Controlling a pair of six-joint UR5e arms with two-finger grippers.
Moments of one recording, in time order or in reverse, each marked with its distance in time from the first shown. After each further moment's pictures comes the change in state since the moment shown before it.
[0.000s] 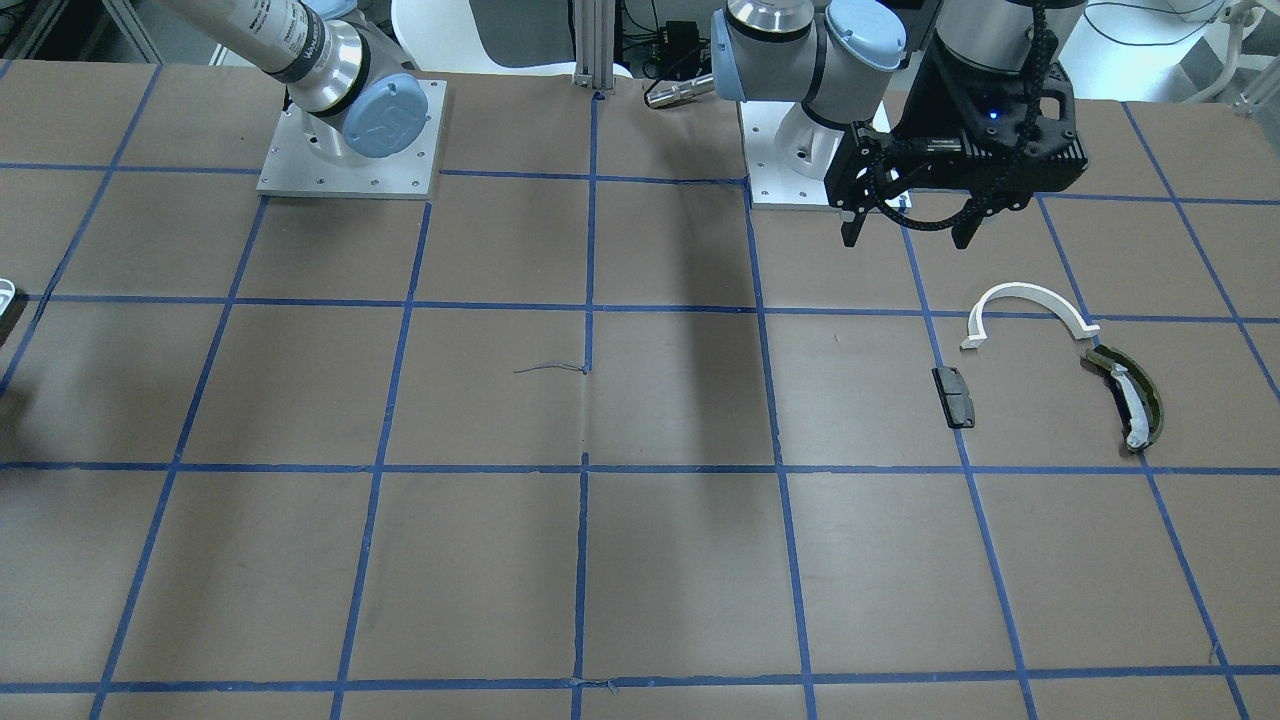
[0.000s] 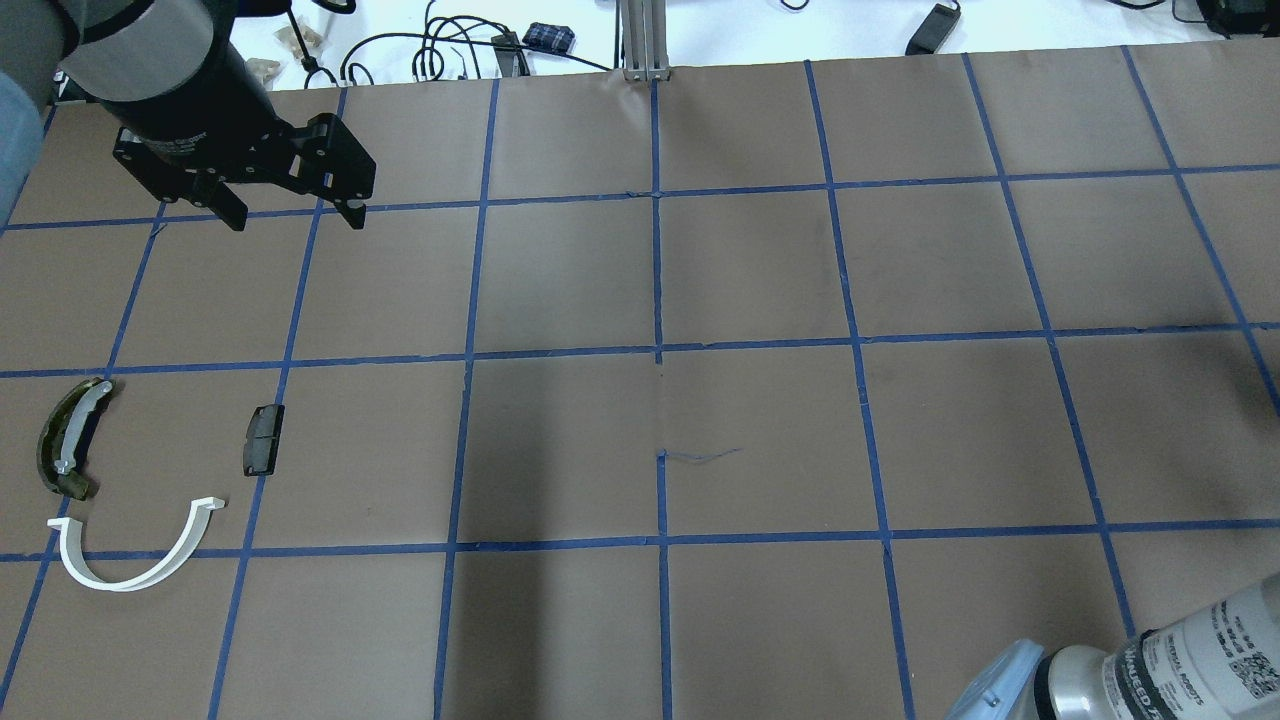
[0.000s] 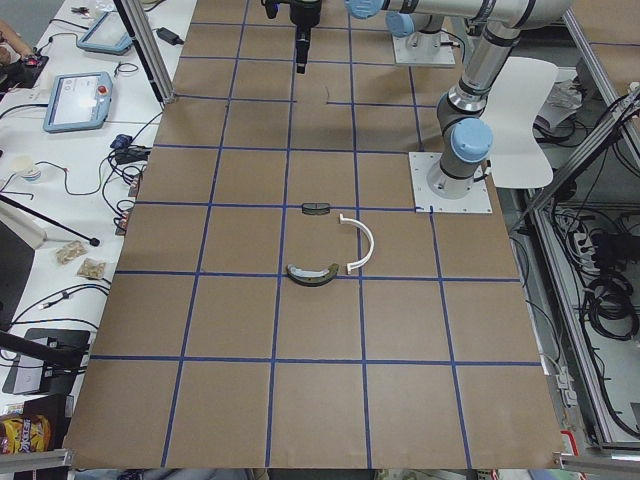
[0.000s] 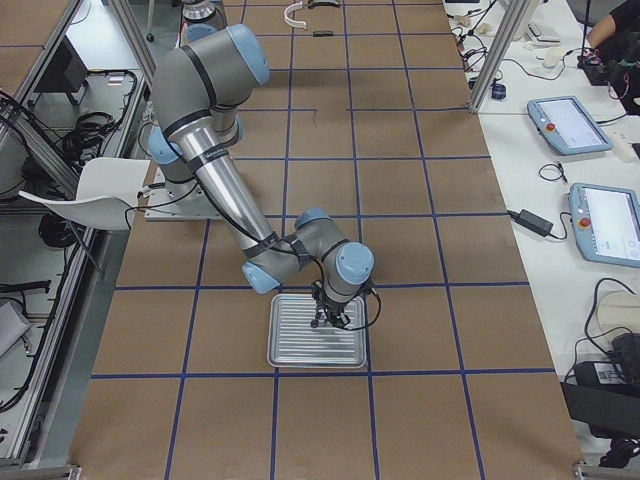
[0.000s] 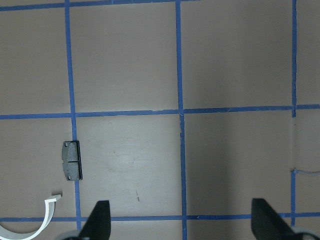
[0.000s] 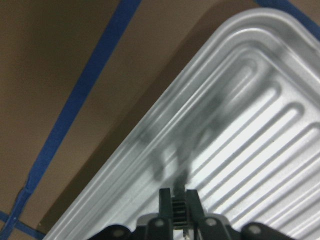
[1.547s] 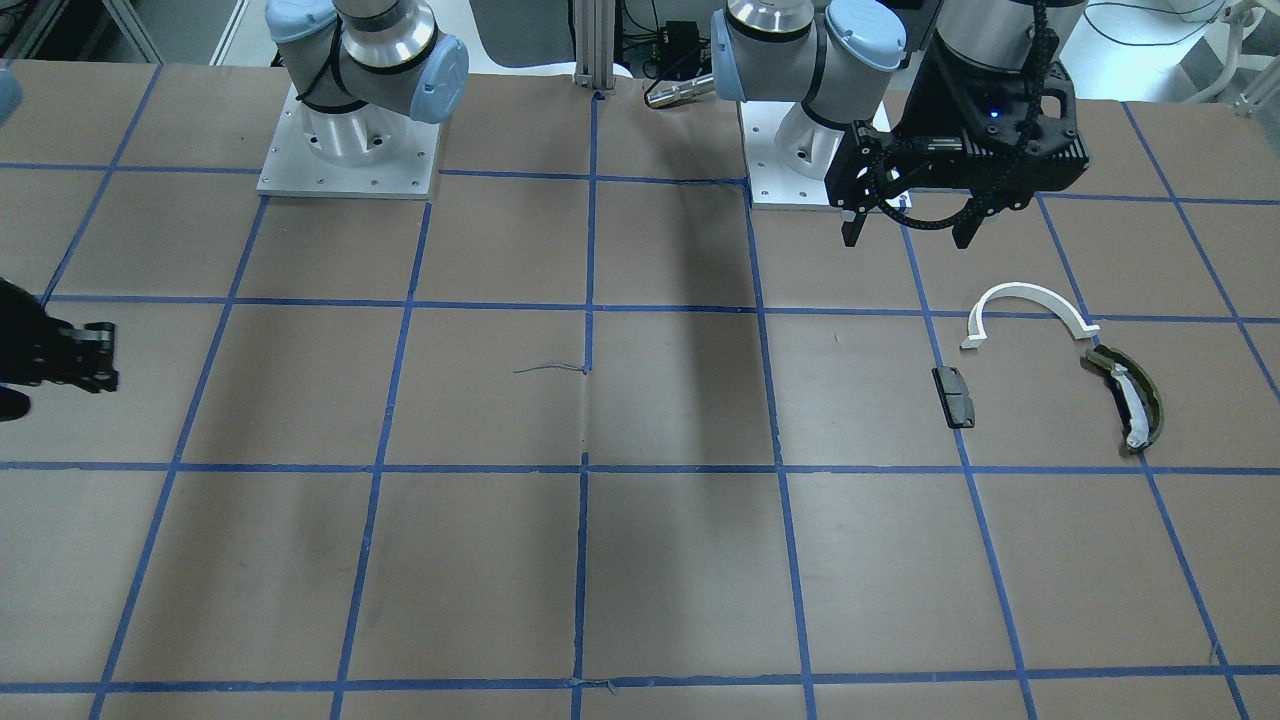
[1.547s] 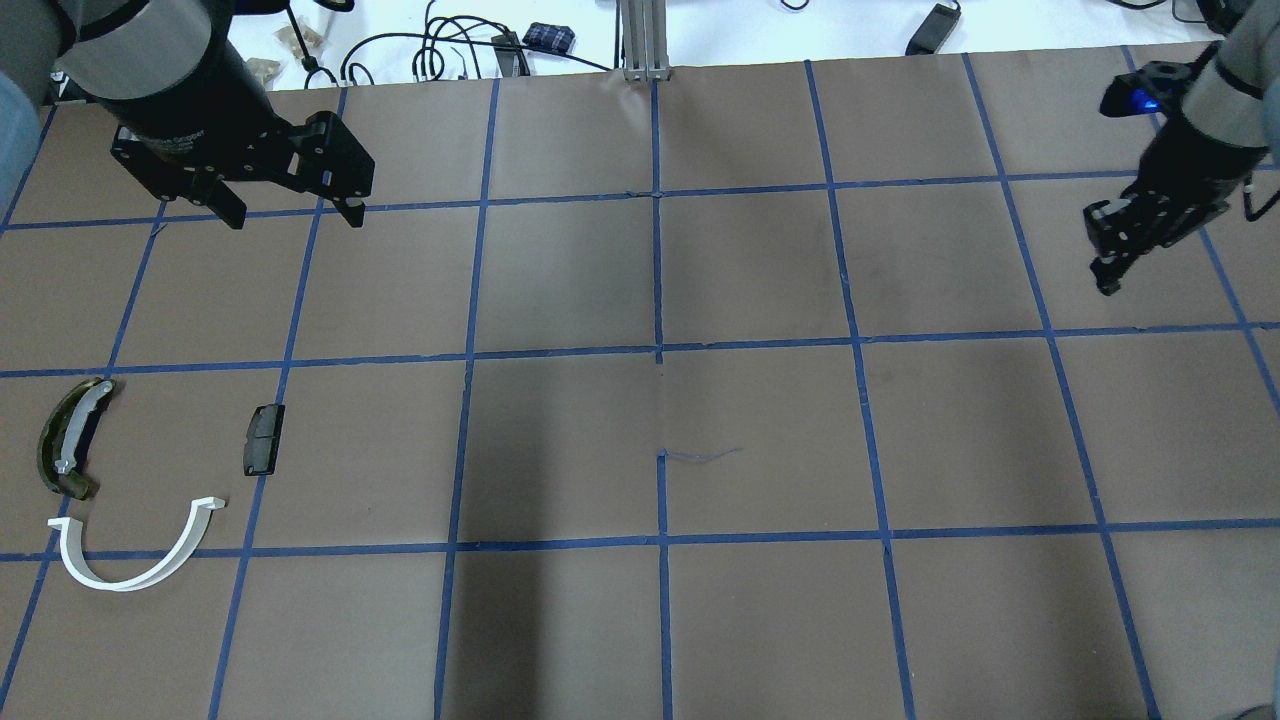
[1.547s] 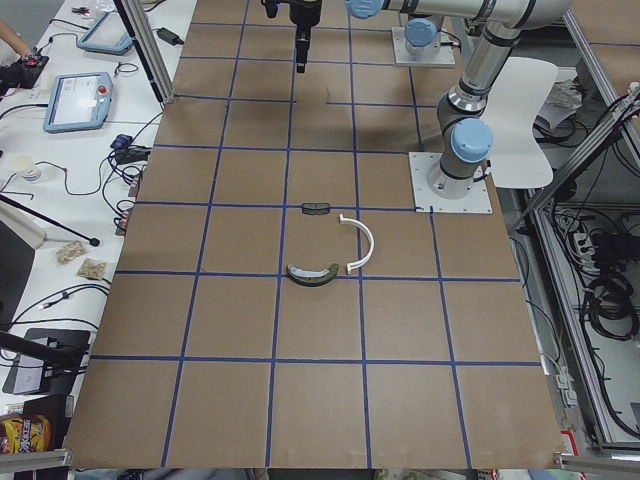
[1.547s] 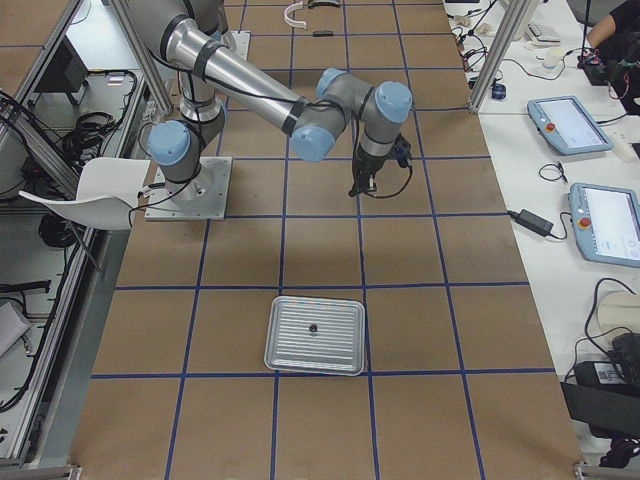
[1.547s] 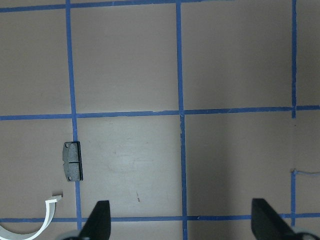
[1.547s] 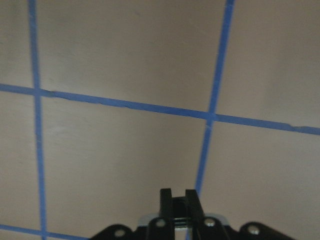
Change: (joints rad) left arm 0.000 0.000 0.002 0.000 0.000 0.000; right arm 0.619 -0.335 0.000 0.400 0.209 1.114
